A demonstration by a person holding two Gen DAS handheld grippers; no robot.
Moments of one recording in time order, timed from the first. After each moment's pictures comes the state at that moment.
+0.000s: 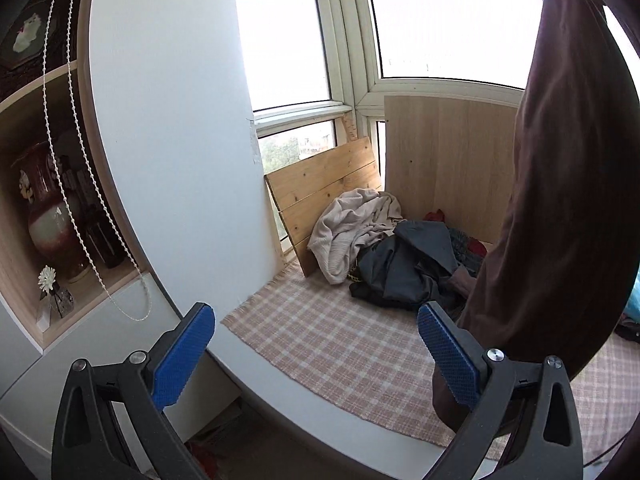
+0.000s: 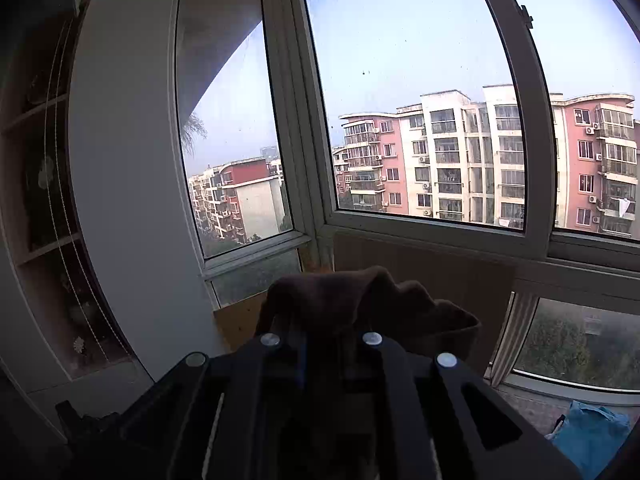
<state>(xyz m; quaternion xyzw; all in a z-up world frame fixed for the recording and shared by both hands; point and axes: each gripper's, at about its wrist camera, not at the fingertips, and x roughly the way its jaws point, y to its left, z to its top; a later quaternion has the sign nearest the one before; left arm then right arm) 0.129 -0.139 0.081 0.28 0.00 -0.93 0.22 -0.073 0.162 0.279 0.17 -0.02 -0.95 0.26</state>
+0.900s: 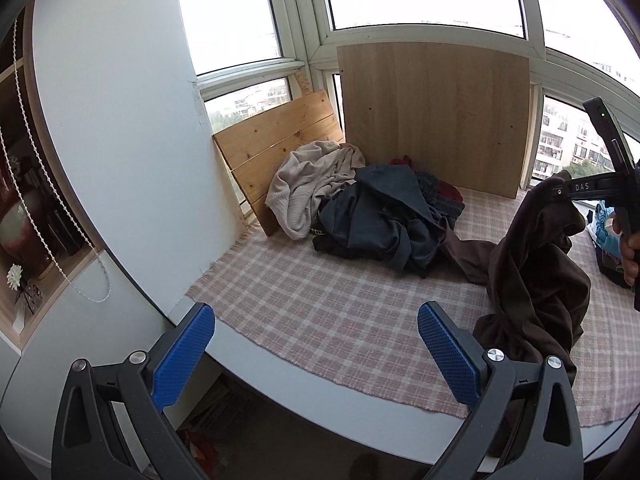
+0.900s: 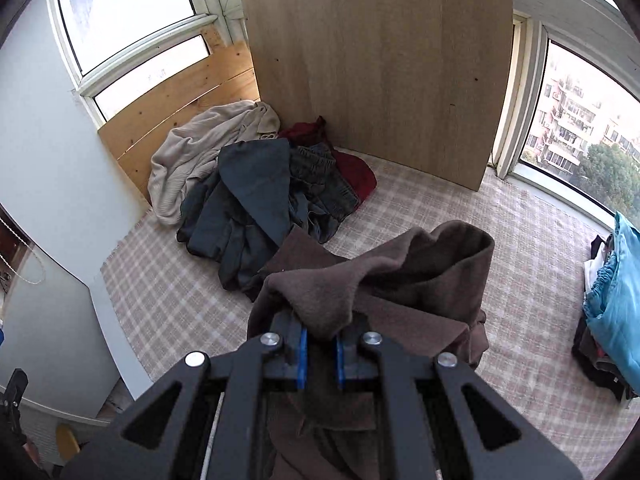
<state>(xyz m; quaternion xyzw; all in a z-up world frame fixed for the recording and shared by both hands) 0.108 -0.110 0.028 0.35 -0.02 -0.92 0.17 -0.140 0.136 -0.024 0.45 -0.01 -0.88 0.17</state>
